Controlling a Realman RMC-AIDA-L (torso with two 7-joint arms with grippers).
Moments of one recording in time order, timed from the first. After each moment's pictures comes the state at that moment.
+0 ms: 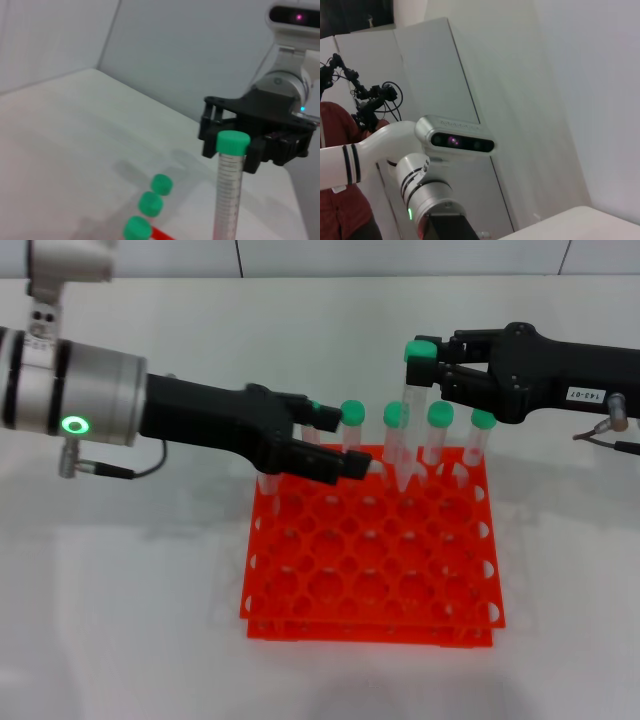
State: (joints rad) left arm -0.66 -2.08 0.94 0.84 1.99 1.66 -1.84; right arm 0.56 2.02 -1.09 -0.71 -1.45 -1.54 1.49
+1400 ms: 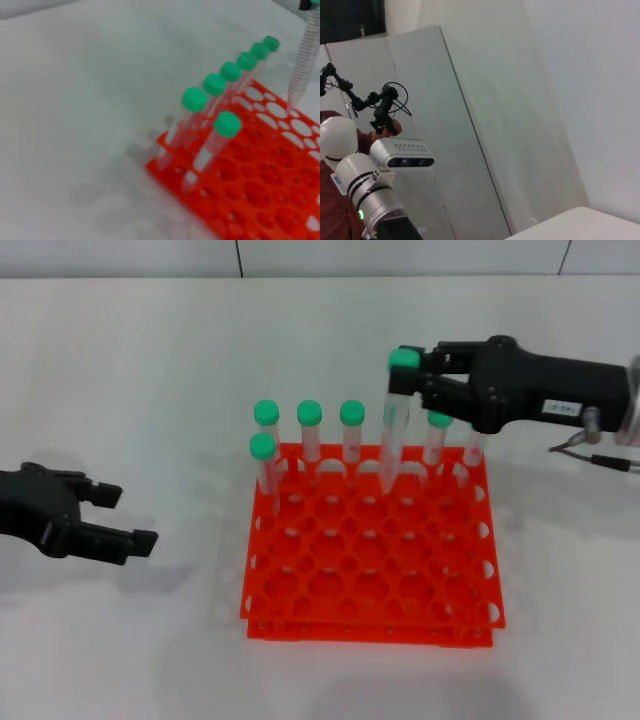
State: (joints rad) left arm -0.34 -2.03 0.87 1.34 2.23 1.82 -2.02; right arm 0.53 2.03 -1.20 -0.70 -1.35 -1.47 1.47
